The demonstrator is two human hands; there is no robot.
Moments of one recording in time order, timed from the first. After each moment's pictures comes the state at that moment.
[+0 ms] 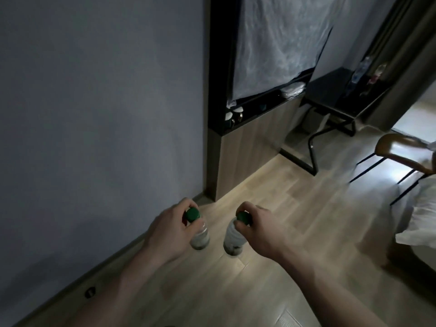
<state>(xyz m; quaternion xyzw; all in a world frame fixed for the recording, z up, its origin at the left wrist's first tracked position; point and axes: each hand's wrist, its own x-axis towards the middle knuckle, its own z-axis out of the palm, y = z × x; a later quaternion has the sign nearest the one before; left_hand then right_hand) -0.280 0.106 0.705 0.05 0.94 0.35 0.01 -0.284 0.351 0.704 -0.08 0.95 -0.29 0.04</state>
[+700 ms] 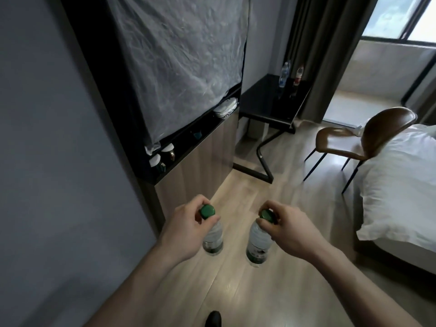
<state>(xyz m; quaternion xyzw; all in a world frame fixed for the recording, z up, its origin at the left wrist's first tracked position) -0.543 0.347 0.743 0.22 0.89 0.41 0.03 -0.457 0.589 0.760 0.11 0.95 -0.28 0.00</state>
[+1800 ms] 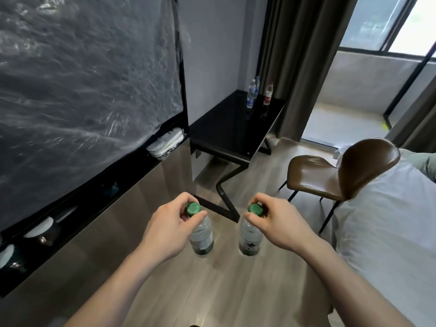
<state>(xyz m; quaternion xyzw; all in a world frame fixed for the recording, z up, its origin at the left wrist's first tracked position) -0.843 0.805 0.756 0.22 0.90 0.38 -0.01 -0.749 1.056 0.786 0.11 0.96 -0.26 -0.05</state>
